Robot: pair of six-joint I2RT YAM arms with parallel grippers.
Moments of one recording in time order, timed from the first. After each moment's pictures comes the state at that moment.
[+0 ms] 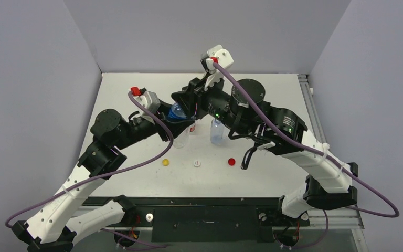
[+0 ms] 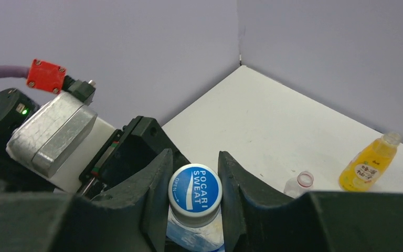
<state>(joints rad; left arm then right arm) -0.69 0.89 1.15 -0.09 0.40 -0.13 1.22 1.55 2.19 -0.67 0.41 0.19</state>
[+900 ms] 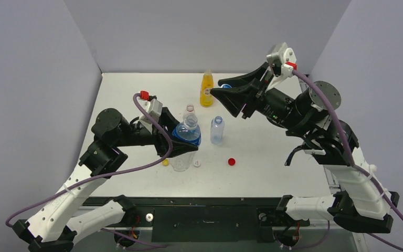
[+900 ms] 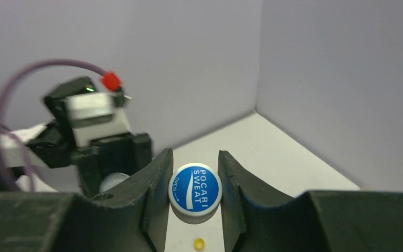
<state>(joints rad) -0.69 0.90 1.14 -0.06 0.86 -0.36 1.01 1.21 1.91 -0.47 -0.11 0.09</state>
